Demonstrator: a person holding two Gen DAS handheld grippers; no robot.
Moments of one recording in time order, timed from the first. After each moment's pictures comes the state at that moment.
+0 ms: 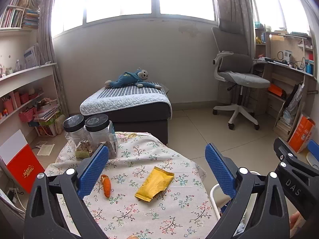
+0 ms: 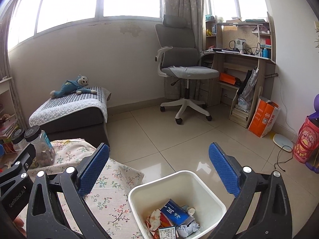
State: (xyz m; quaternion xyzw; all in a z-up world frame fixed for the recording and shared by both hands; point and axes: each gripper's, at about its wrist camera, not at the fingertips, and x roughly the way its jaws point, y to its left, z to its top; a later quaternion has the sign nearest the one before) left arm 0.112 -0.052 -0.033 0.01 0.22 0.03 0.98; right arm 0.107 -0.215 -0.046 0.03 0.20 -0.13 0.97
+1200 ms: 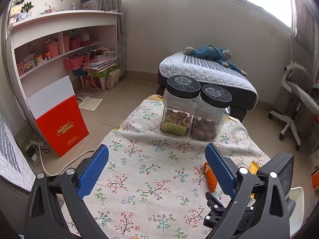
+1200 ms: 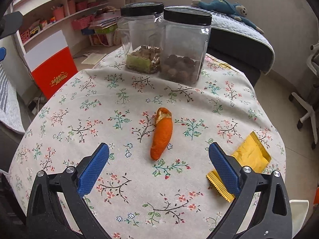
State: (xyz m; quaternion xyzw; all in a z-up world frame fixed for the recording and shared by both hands) left arm 0.117 0.218 -0.081 -0.10 0.31 0.20 0.92; right arm 0.221 0.083 -0.205 -0.14 0.44 0.29 0.84
